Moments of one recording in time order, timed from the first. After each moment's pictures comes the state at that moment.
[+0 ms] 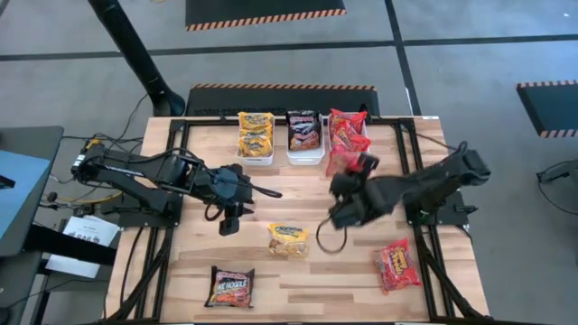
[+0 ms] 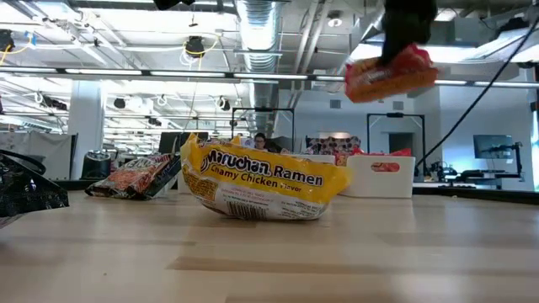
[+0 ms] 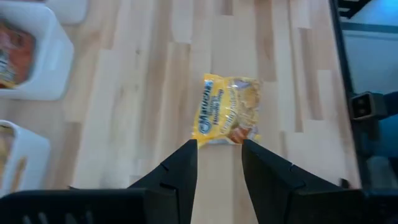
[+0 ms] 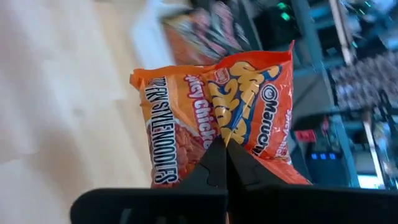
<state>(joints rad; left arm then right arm) -0.21 1.29 1.35 -0.86 -0.13 -0.25 0.30 1.59 1.41 -1.43 0.97 0.60</state>
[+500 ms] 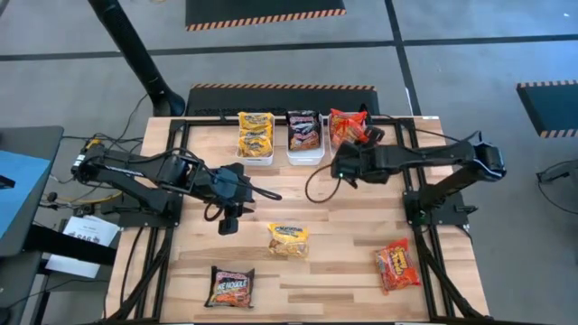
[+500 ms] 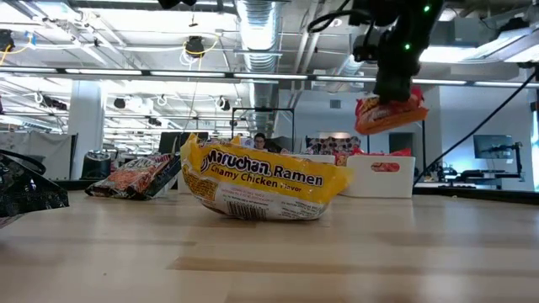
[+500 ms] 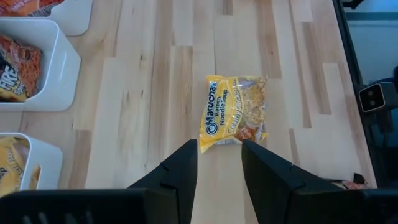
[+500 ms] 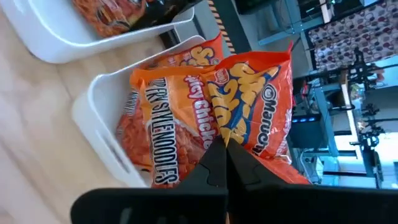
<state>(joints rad) -0.21 1.29 1.35 -0.86 -0.15 -0.18 -0.09 1.41 1.08 -0.99 1.00 0.16</state>
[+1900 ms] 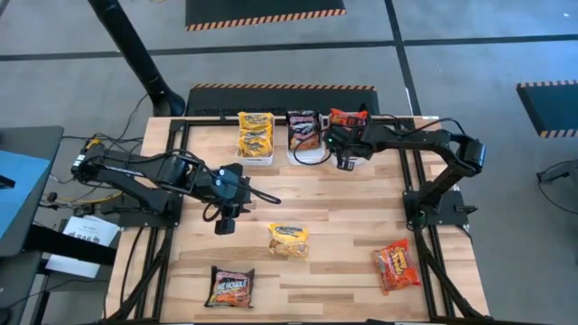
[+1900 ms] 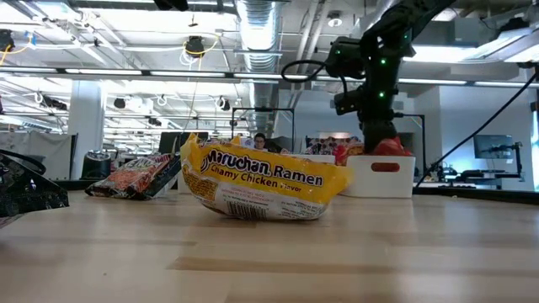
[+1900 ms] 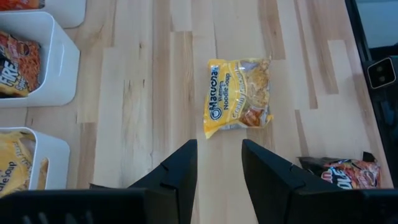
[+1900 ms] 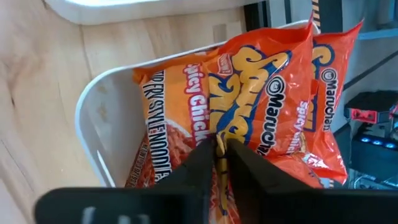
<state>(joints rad) -0.21 1.29 1.35 -0.91 -0.14 -0.13 -0.44 1.59 1.06 -0.68 0.57 -0.33</state>
